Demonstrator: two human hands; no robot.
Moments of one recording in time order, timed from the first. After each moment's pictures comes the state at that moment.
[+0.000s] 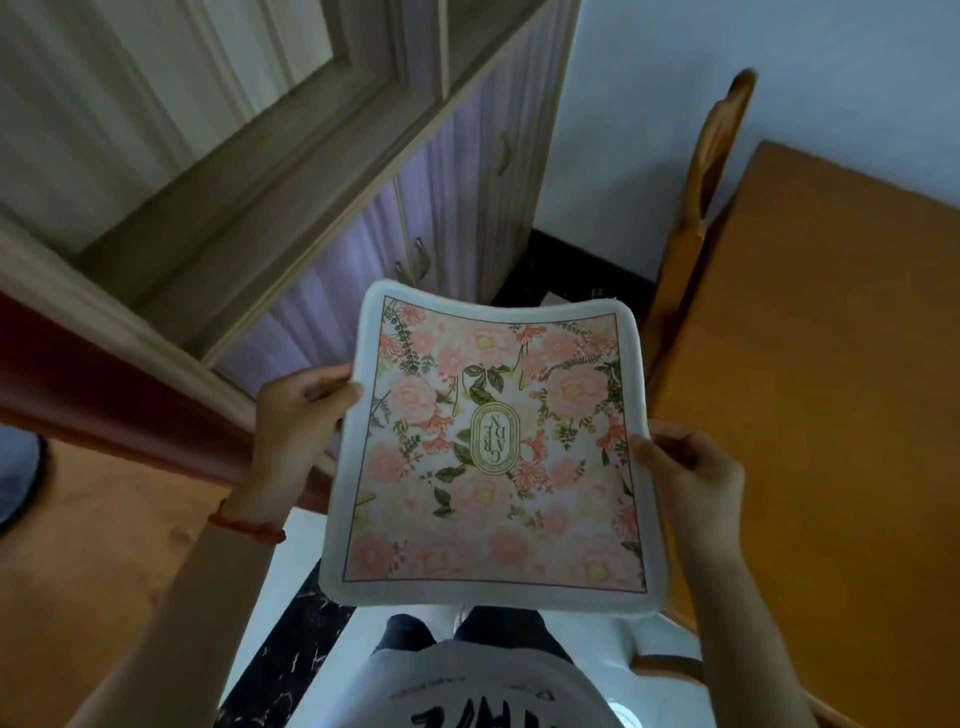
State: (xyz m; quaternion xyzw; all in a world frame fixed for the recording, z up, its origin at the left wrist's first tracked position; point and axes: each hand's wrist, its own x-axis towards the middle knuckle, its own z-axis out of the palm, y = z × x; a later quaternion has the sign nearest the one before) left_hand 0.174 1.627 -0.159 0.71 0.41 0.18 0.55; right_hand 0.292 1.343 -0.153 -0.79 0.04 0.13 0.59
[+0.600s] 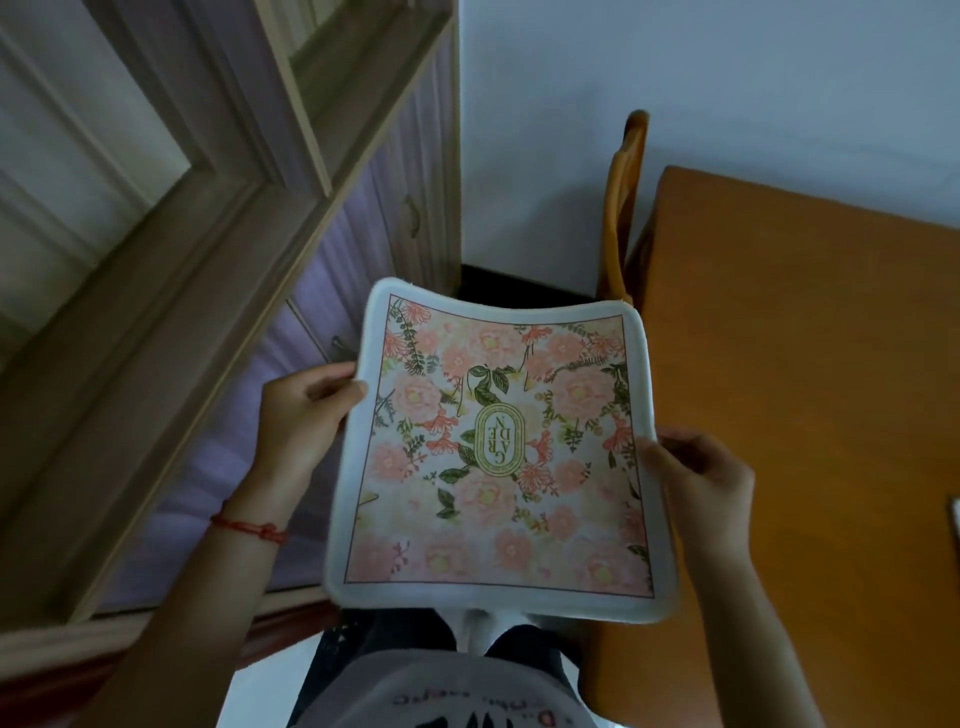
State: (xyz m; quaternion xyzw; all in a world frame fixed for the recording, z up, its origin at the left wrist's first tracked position) left_hand 0.359 1.670 -0.142 0.76 0.31 0.14 0.56; right_hand 0.408 1.366 -0.136 -0.79 0.13 0.05 0.60
